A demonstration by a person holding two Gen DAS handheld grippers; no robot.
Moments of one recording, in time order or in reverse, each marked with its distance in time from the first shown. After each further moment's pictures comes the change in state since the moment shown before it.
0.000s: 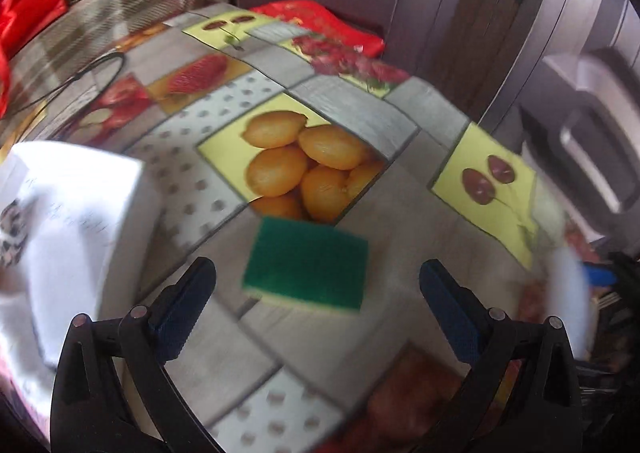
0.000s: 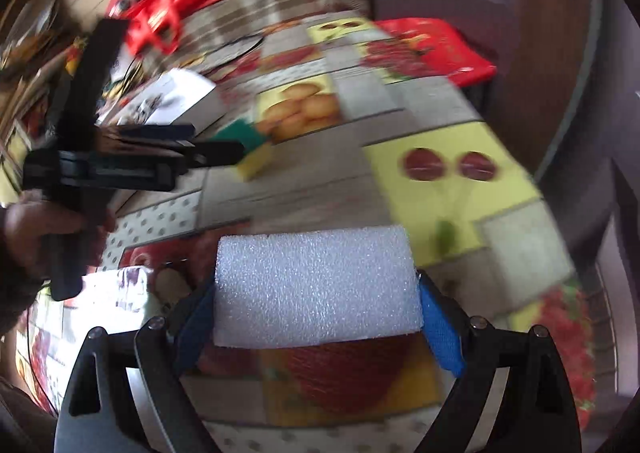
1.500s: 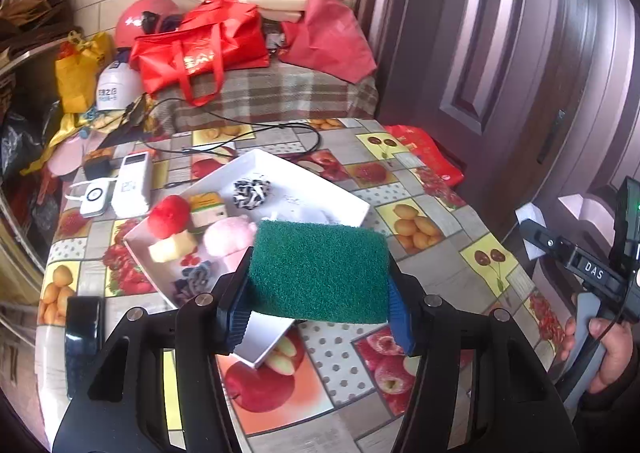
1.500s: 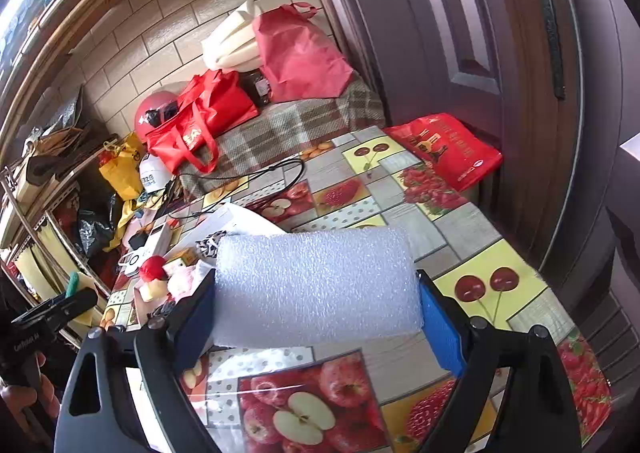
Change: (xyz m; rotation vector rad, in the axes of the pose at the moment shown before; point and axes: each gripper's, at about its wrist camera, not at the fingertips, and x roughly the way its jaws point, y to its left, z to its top) left arm -0.283 0.064 -0.132 -0.373 -0.374 0.246; right arm -0.072 0.074 0.063 0.107 -0.339 0.087
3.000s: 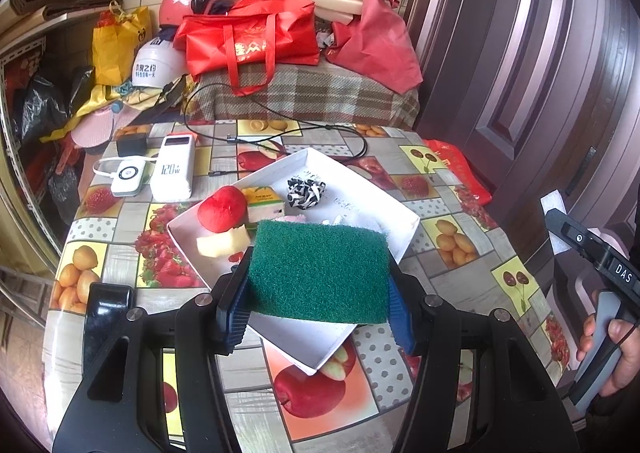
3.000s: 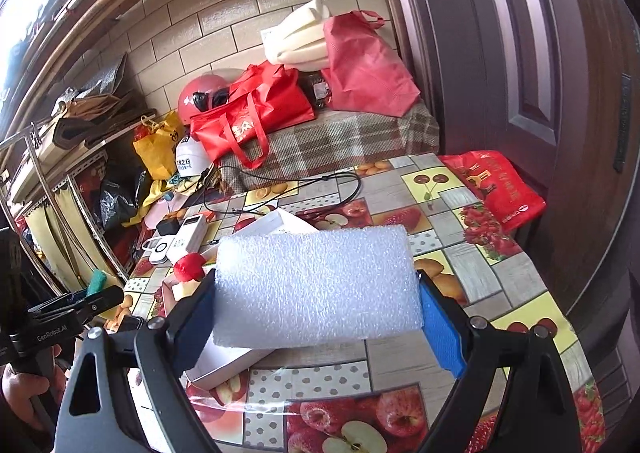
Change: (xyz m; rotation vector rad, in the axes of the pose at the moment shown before) left arm 0.006 0.070 0.001 -0.119 0.003 0.049; right arm 0.018 0.077 0.020 -0.168 -0.017 0.073
